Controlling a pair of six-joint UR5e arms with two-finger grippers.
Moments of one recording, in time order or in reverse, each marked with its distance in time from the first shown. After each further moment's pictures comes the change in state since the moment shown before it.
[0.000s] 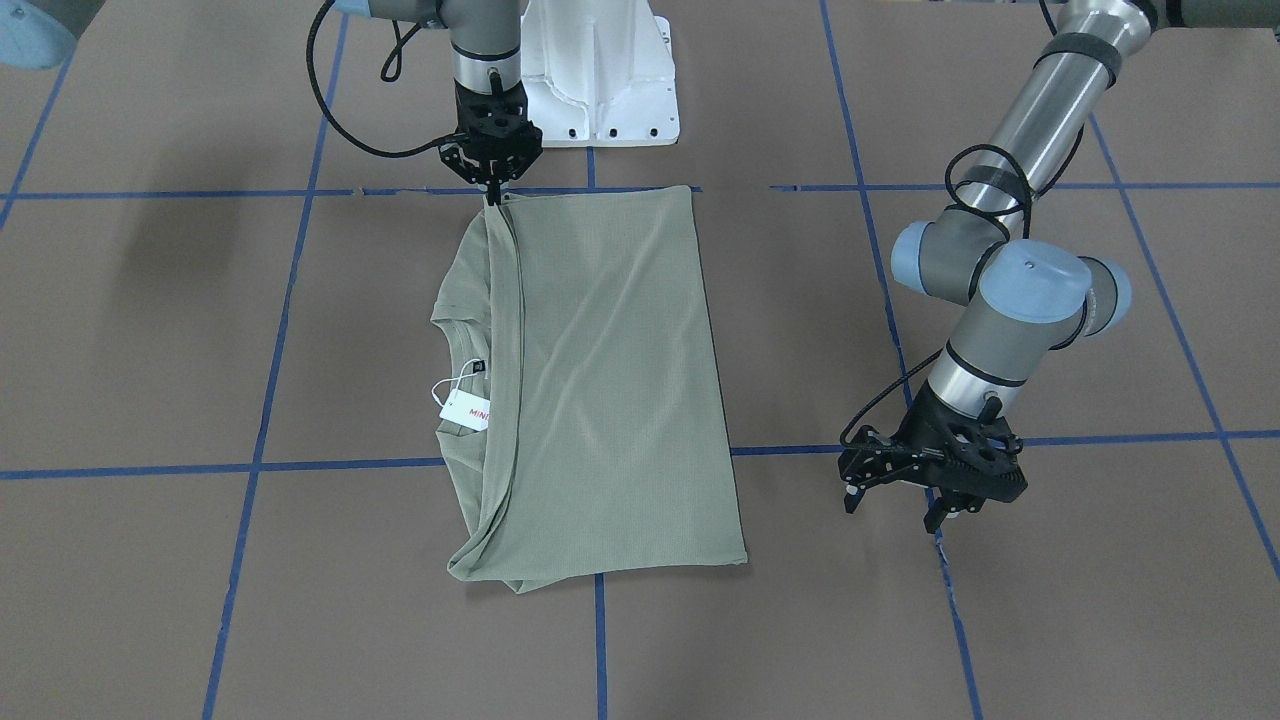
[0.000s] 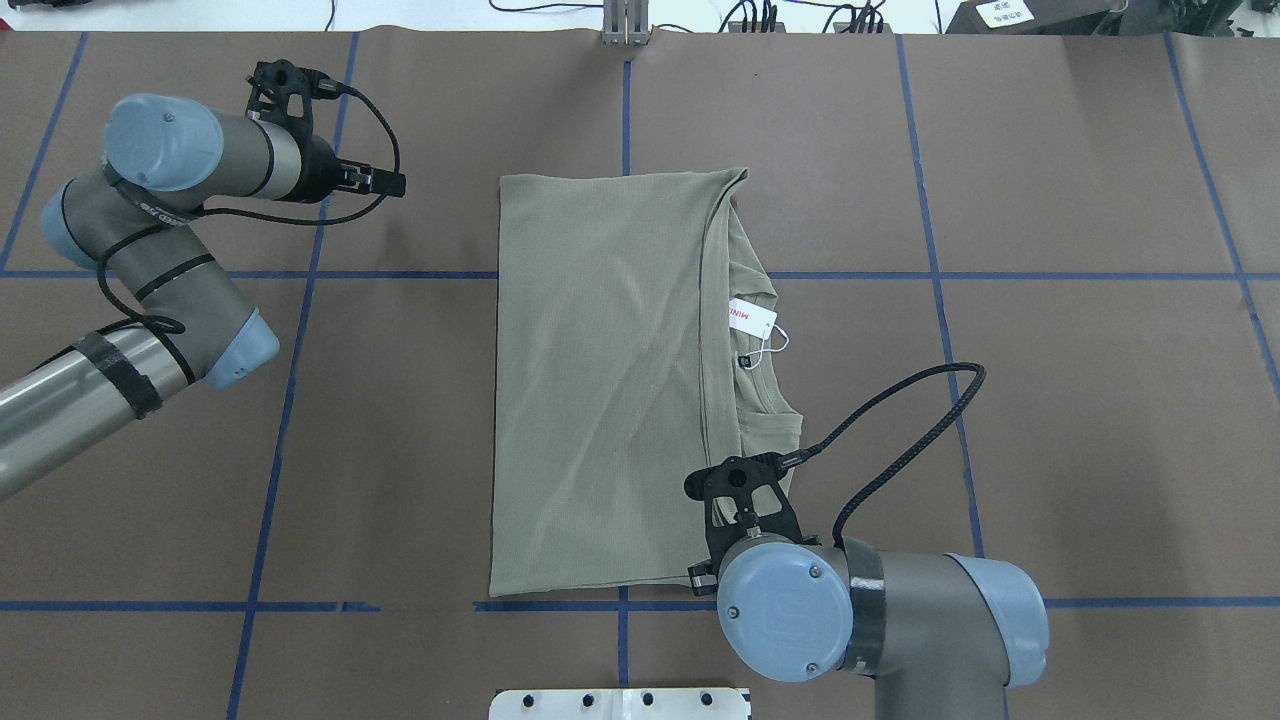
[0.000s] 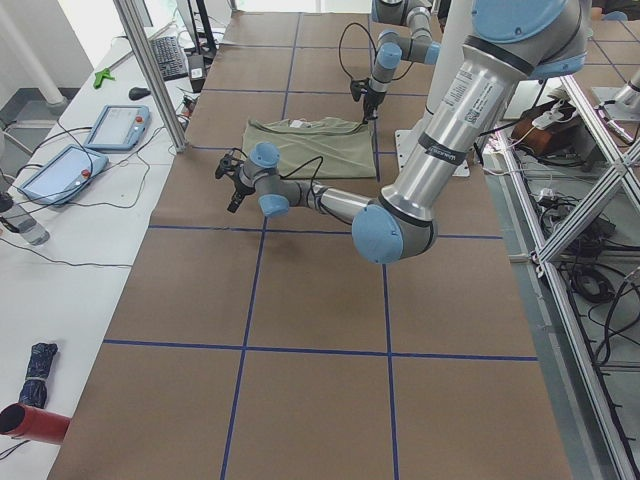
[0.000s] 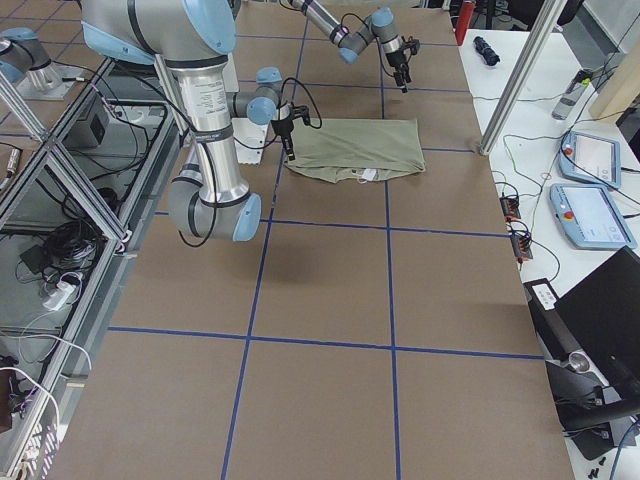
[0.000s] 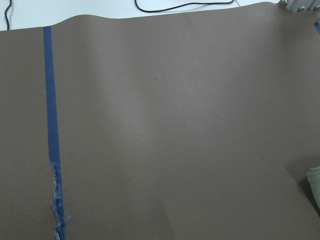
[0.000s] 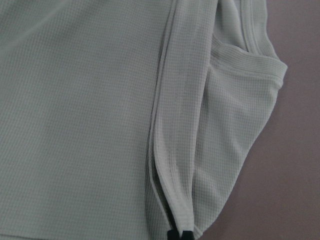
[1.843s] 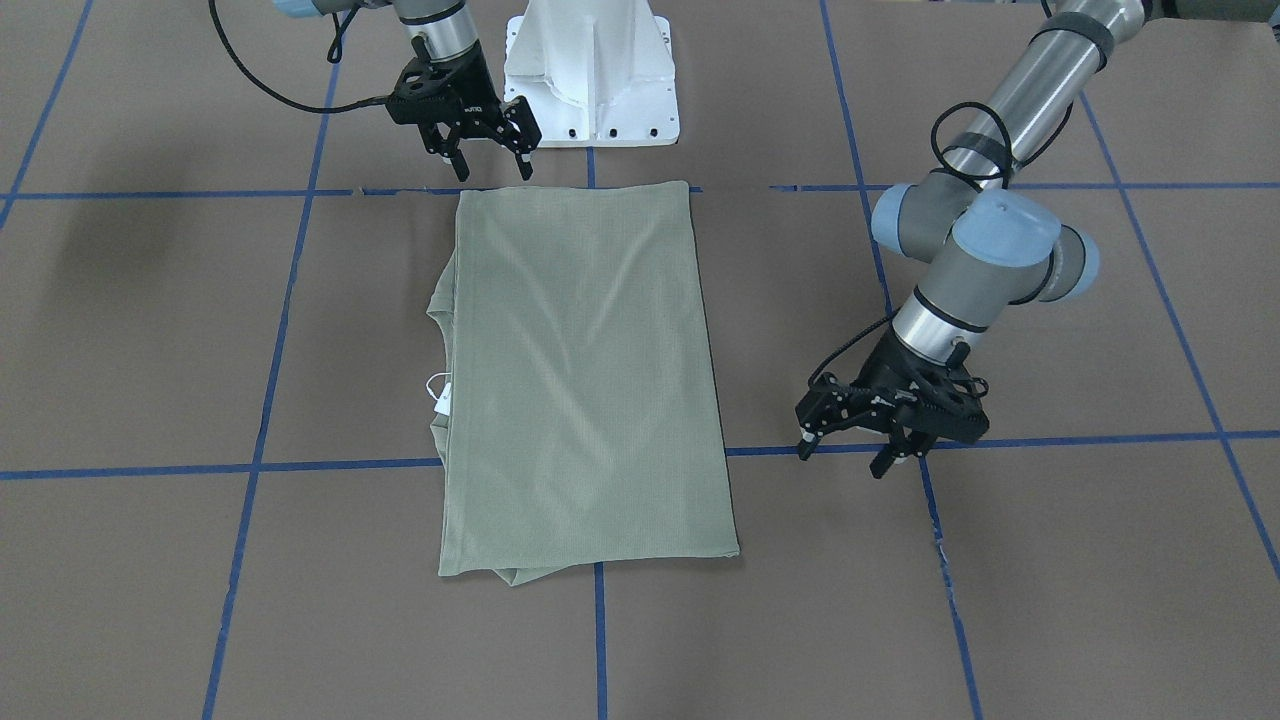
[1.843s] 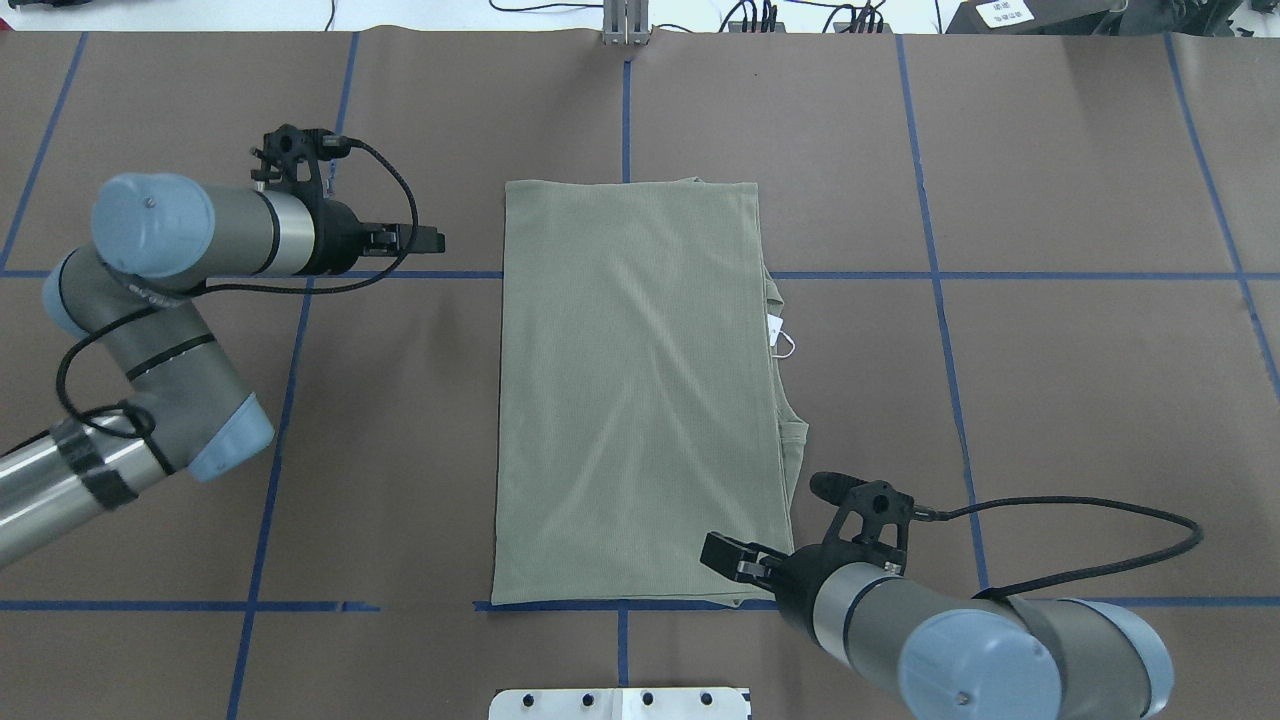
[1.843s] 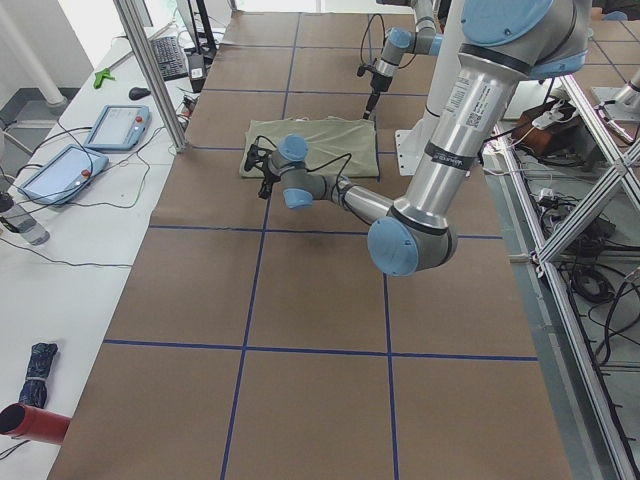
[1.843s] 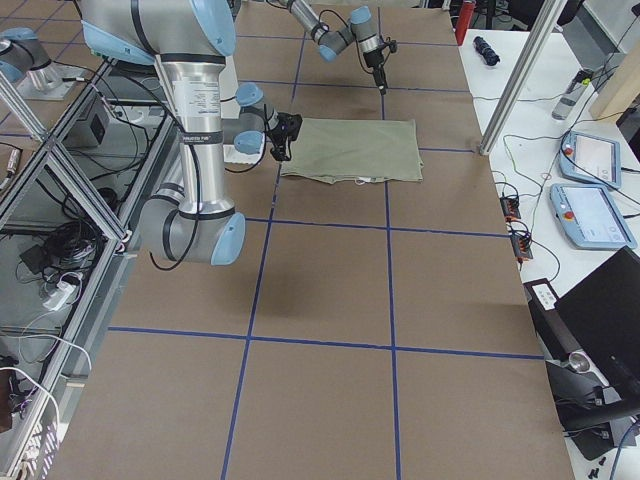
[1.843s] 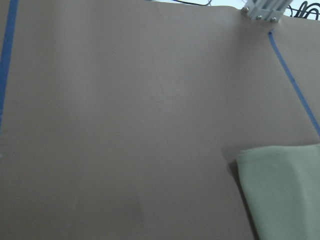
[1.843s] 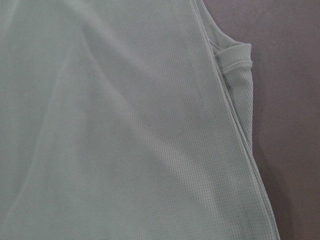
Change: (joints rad) left arm 0.150 0.187 -0.347 -0.015 -0.001 -0.334; right arm -0.062 -0.292 0.076 0.652 -0.183 0.495
